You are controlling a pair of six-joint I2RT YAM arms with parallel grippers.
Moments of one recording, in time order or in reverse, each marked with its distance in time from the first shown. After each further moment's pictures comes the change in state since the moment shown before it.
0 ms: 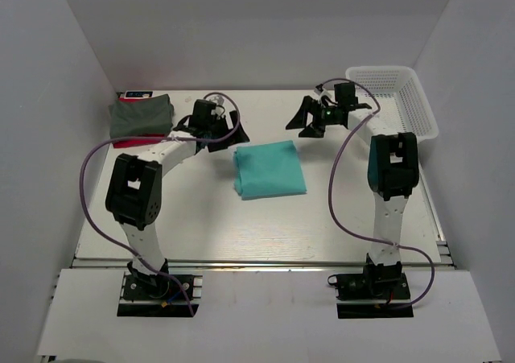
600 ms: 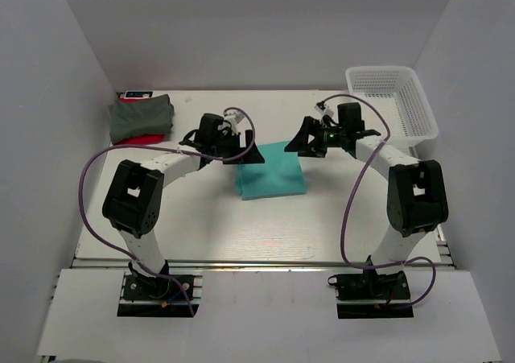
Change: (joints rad) left arm -0.056 -0.049 -0.136 0.137 0.277 0.133; right arm 0.054 -0.410 -0.482 0.187 0.018 0.026
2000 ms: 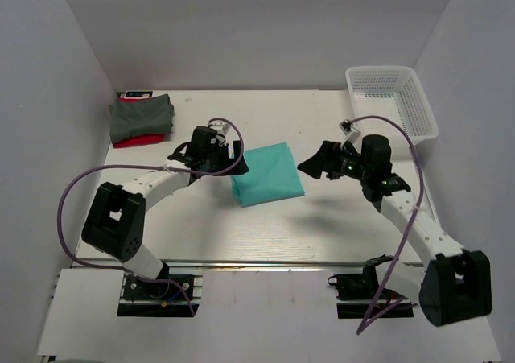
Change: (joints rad) left arm -0.033 -0.243 -0.198 -0.093 -0.312 0.022; right arm 0.033 -0.604 -0.462 0.183 0.179 0.035
